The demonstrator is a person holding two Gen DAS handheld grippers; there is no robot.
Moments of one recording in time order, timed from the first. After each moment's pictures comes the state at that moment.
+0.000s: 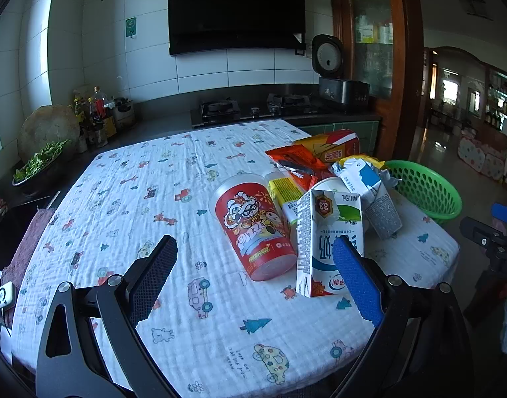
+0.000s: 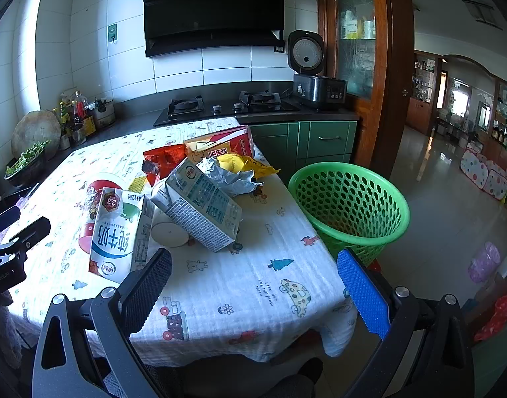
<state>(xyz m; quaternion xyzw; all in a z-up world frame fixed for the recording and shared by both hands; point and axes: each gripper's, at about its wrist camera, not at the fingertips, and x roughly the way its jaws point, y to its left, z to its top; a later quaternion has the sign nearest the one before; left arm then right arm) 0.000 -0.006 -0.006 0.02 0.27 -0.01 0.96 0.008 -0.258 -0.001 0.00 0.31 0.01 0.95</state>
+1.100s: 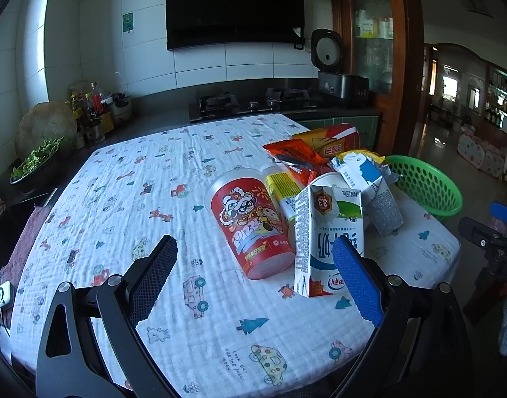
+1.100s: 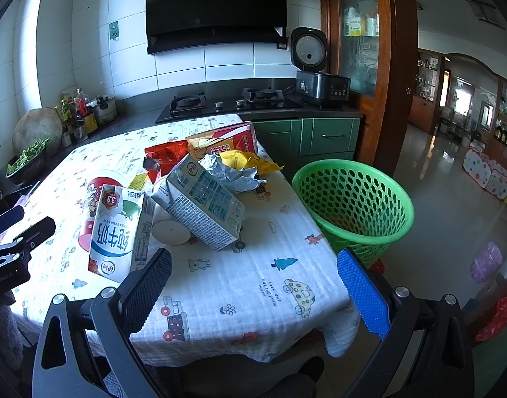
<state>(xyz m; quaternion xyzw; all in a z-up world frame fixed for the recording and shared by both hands) 0.007 -0.010 -0.011 0.02 0.28 -0.01 0.96 0.013 -0.258 -0.006 0.00 0.31 0.02 0.95</state>
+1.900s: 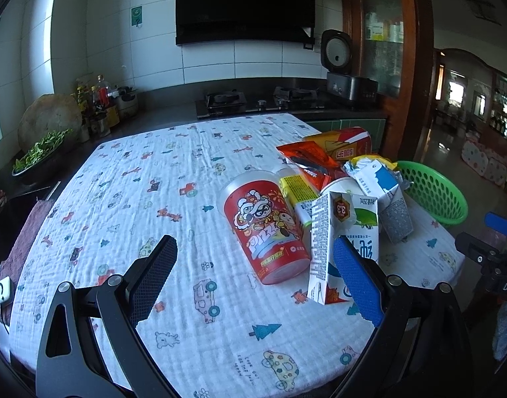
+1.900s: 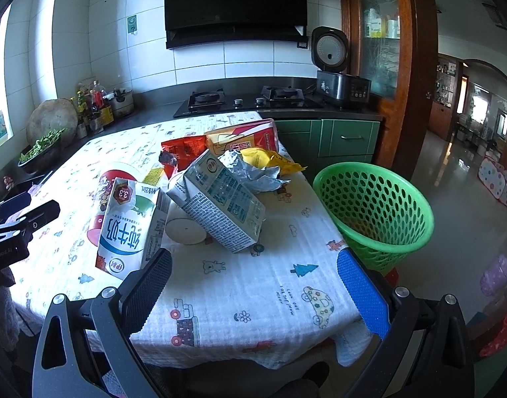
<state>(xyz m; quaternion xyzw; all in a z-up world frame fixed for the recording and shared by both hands) 0.019 0.006 -0.008 0.00 0.29 0.00 0.96 0.027 -0.247 -0.013 -0.01 0.32 0.06 0.95</state>
